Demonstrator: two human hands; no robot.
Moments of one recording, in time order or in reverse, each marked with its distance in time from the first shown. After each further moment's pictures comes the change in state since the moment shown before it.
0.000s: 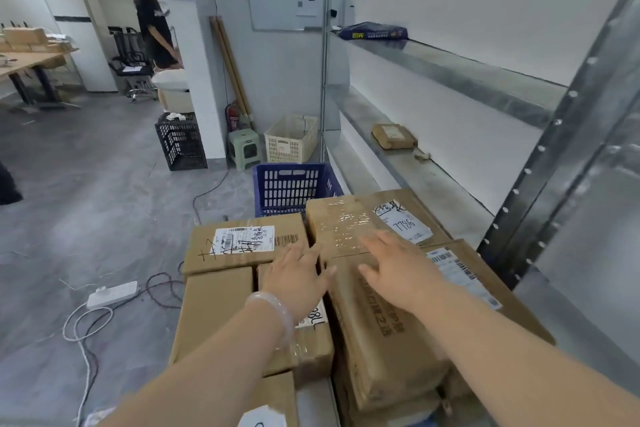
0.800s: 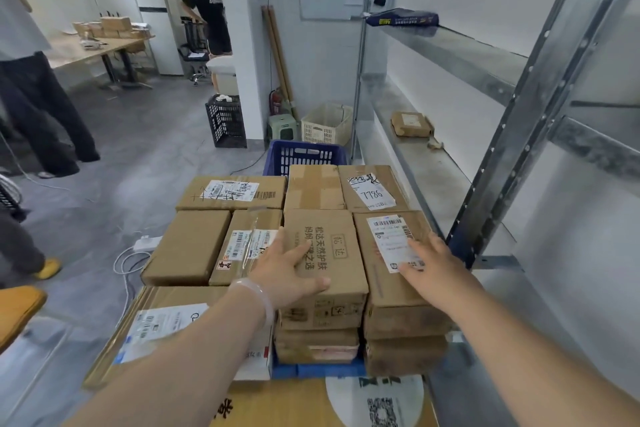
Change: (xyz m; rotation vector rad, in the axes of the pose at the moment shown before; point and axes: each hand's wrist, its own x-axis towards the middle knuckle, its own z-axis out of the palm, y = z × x) left_hand -0.079 0.097 0.066 -0.181 -0.062 -0.254; right_hand -0.094 0.165 0.015 0.248 -0.100 0.164
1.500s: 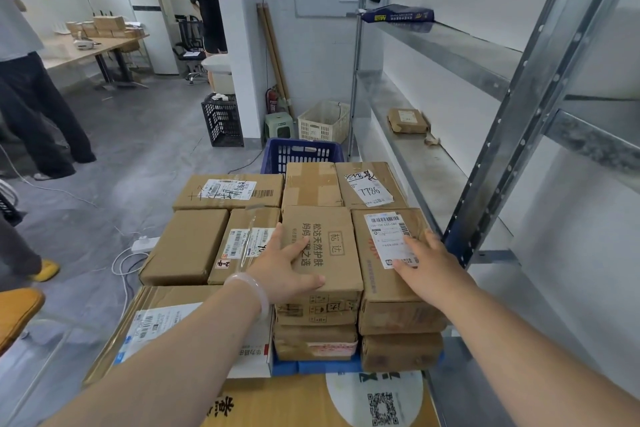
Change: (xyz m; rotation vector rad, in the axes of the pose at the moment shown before) left_hand 0.012 -0.009 0.001 -0.077 -0.018 0.029; right_hand 0.003 -0.001 0.010 -0.010 0.029 0.005
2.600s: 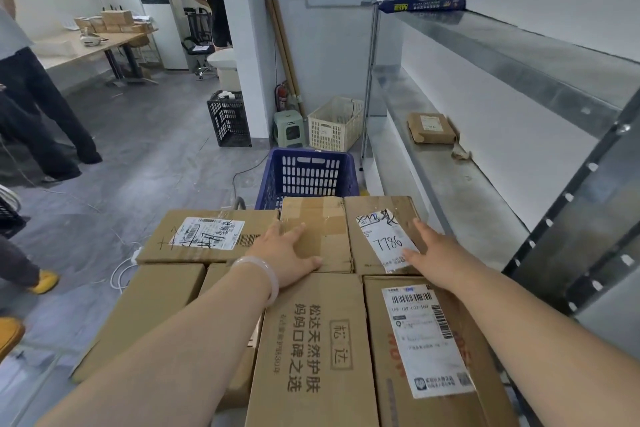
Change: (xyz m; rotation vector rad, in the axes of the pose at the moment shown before) left_hand 0.167 0.025 -0.063 0.271 0.027 -0.156; right_hand 0.197 -0.016 -0.030 0.039 -0.138 -0.010
